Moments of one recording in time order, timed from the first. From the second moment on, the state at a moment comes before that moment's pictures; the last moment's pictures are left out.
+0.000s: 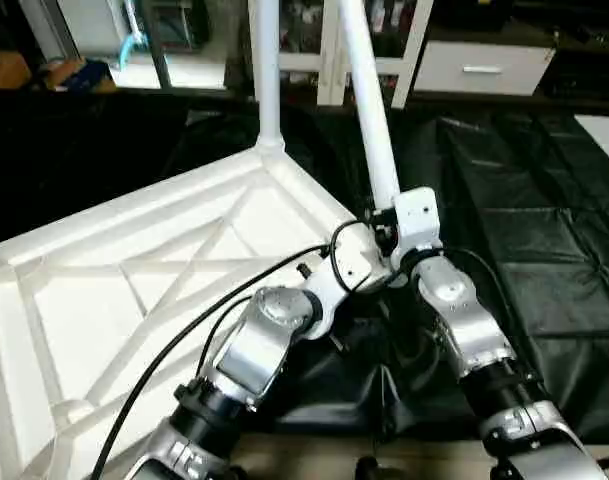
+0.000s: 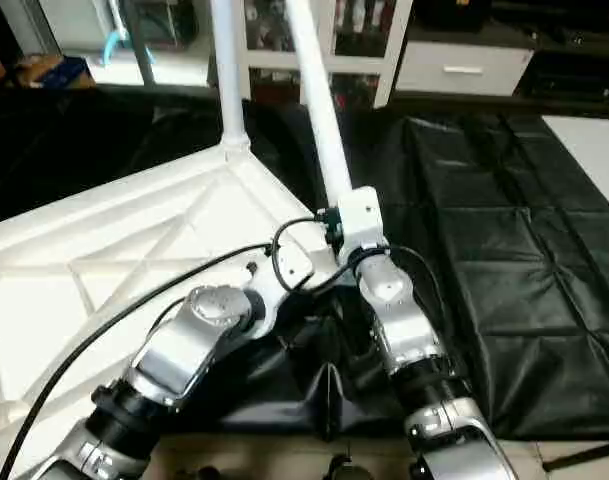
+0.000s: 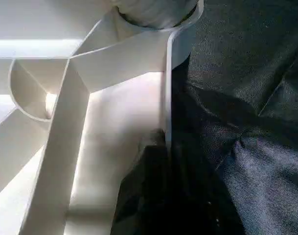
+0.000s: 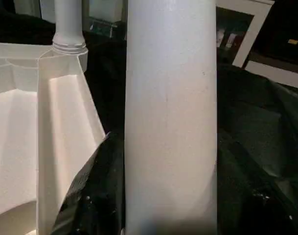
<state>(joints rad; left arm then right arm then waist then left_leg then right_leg) -0.47 0.03 -0.41 0.10 0.19 0.77 -0.53 -0.51 -0.15 0.15 0.53 0.06 0.01 0.01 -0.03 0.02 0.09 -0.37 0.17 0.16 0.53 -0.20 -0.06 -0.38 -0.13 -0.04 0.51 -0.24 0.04</state>
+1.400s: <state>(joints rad) -0.42 0.39 -0.25 0.18 -0.09 -0.01 -0.87 -0.16 -0.53 -0.29 -0.20 1.76 0.81 0.72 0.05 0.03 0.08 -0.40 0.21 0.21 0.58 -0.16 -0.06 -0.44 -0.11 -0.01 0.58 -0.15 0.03</state>
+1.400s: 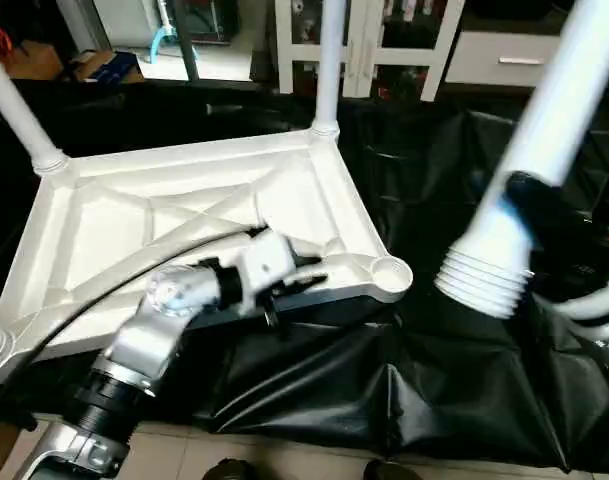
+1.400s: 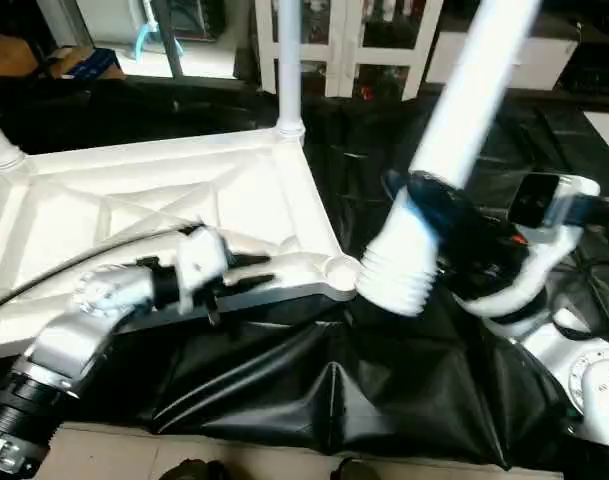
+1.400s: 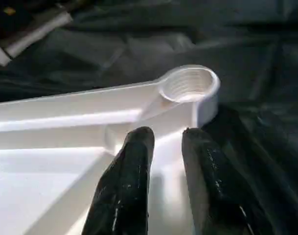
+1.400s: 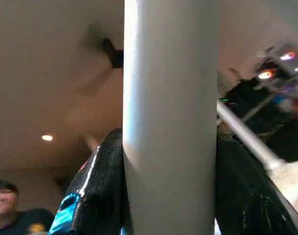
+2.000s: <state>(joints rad) -0.55 0.25 0.01 0.16 -0.44 0.27 -0.76 -0.16 -0.52 -0.34 -0.20 1.94 0.93 0.70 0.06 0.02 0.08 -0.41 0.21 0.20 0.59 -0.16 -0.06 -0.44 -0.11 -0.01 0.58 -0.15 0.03</state>
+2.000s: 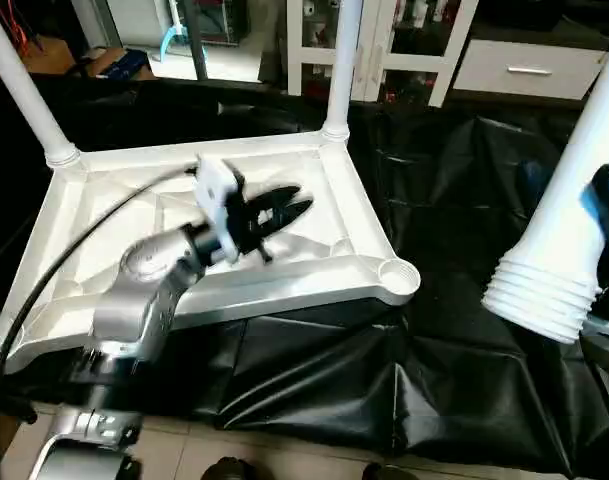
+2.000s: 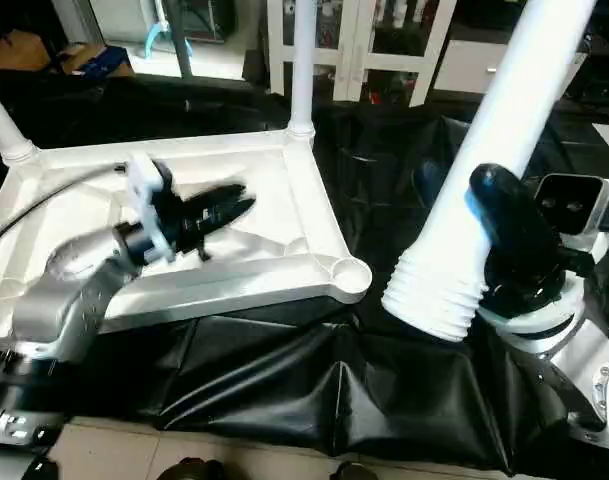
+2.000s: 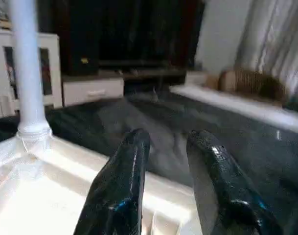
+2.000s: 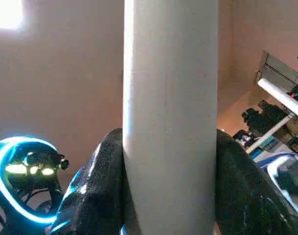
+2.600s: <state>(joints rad) -0.82 0.15 -0.12 0.07 -0.34 0.63 -0.54 -0.29 -0.56 0.10 -0.19 0.82 0.52 0.59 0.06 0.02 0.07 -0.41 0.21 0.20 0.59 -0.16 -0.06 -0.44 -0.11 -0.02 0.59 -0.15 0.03</state>
